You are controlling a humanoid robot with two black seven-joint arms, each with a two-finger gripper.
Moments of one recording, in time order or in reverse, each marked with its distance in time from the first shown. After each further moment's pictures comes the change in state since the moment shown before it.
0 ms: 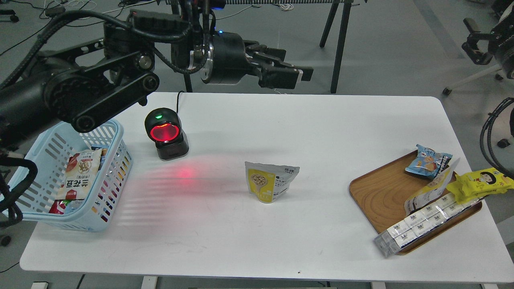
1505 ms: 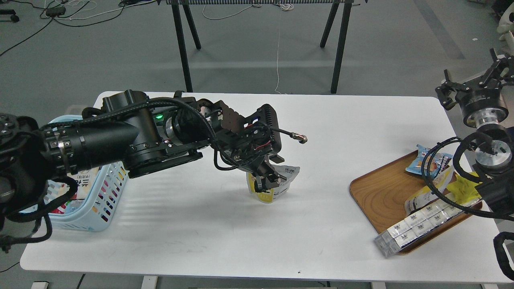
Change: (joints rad) left arm 0.029 -0.192 0.350 0.072 0.463 0.000 -0.053; right arm -0.187 0.273 0.444 -0.185 0.006 0.000 -0.140
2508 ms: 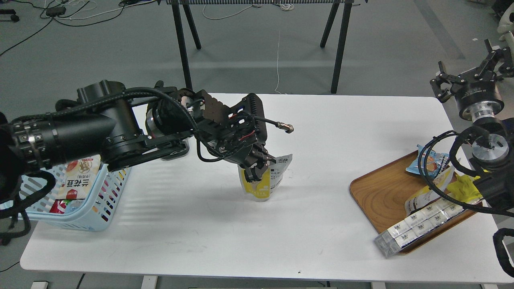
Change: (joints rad) left arm -0.024 0.152 -0.038 -0.128 0.000 0.000 -0.010; right arm 0.016 -0.004 -0.003 0.023 -0.002 0.000 0.000
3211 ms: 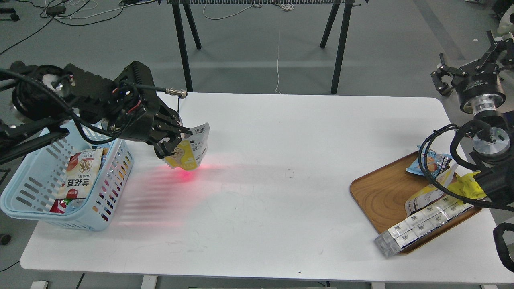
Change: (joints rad) left arm 0.018 0.494 -0.013 -0.179 0.000 0.057 -0.035; right arm 0.028 0.000 -0.002 0.000 0.000 0.000 0.000
